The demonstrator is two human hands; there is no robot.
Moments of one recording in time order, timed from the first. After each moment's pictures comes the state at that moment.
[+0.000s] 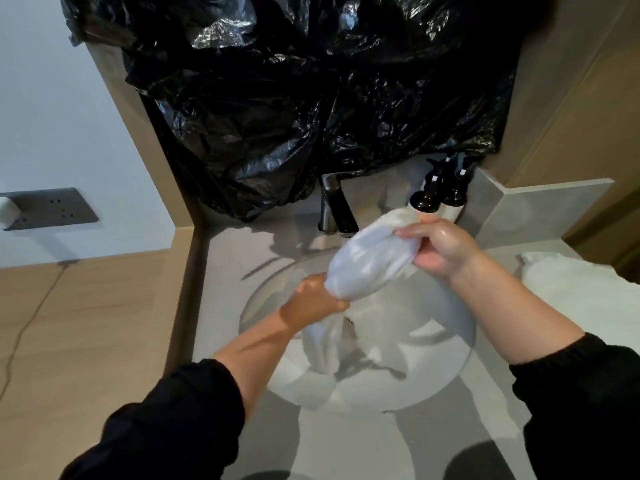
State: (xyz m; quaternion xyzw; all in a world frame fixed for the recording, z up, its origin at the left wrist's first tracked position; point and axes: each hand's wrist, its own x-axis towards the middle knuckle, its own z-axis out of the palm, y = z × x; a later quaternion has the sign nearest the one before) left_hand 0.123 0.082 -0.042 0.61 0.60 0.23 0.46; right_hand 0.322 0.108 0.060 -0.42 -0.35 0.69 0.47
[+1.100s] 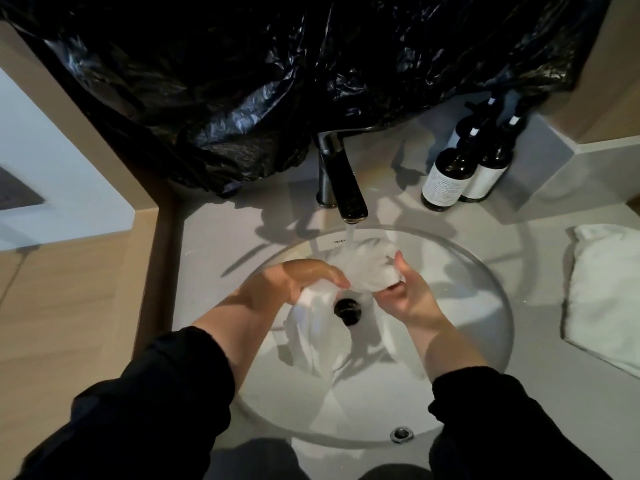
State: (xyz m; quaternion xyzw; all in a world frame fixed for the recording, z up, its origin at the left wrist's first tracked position) left_hand 0.108 0.160 -0.053 0.38 0.48 0.04 0.79; right_hand 0.304 0.140 -0.134 -0.37 -0.06 0.77 0.51
